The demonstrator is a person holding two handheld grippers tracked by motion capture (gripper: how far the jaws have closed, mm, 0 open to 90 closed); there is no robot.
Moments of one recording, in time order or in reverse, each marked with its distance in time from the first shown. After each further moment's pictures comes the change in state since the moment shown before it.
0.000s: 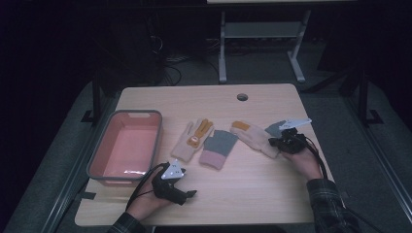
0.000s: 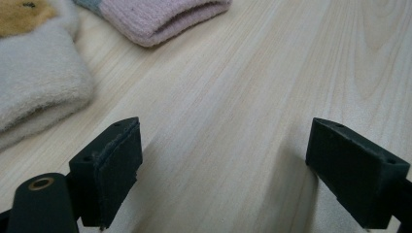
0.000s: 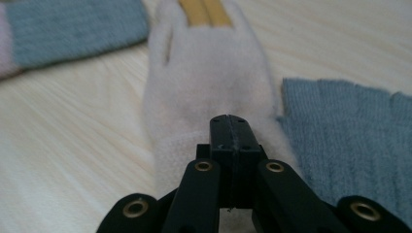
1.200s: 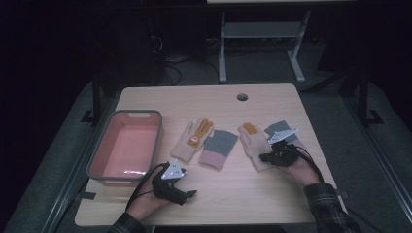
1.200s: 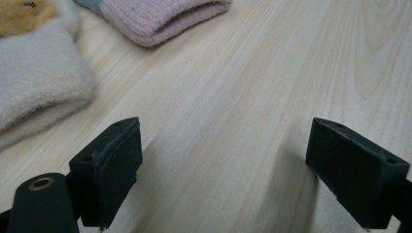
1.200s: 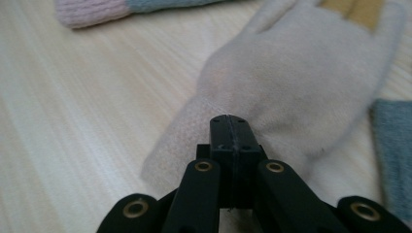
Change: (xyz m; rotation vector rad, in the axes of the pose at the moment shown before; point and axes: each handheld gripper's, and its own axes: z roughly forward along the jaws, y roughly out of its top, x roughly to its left) left arm 0.000 0.000 0.000 0.001 0.003 -0.001; right arm 0.045 -0.007 -0.003 0.115 0.167 -0.115
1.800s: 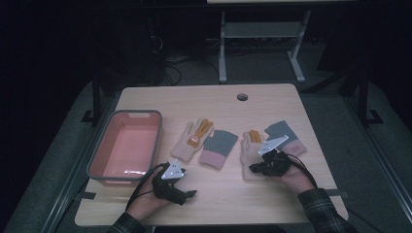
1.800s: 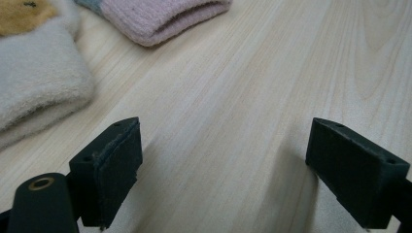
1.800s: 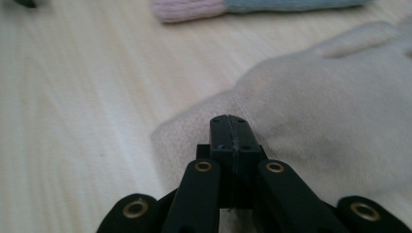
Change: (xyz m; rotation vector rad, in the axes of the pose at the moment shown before) left arm 0.000 0.000 0.000 0.000 0.001 0.000; right arm 0.040 0.003 0.006 0.016 0.123 -0.092
